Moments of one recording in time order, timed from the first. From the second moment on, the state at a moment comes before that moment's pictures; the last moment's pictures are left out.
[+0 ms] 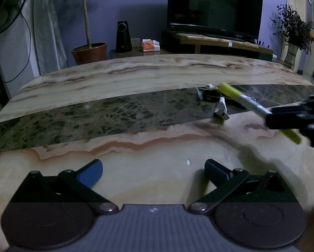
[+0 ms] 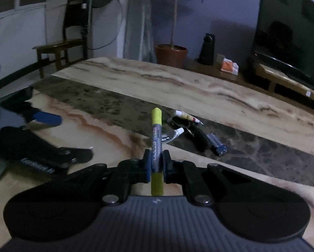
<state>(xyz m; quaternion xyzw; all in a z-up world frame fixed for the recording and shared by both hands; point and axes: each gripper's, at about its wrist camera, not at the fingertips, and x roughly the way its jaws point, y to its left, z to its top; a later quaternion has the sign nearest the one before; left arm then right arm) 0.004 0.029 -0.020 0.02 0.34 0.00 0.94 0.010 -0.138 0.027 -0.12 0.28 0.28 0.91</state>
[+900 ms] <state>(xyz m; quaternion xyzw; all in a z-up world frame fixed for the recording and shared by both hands) 0.004 0.029 -0.020 0.02 0.34 0.00 0.94 -0.211 -0.209 0.004 -0.29 0.37 0.49 0.73</state>
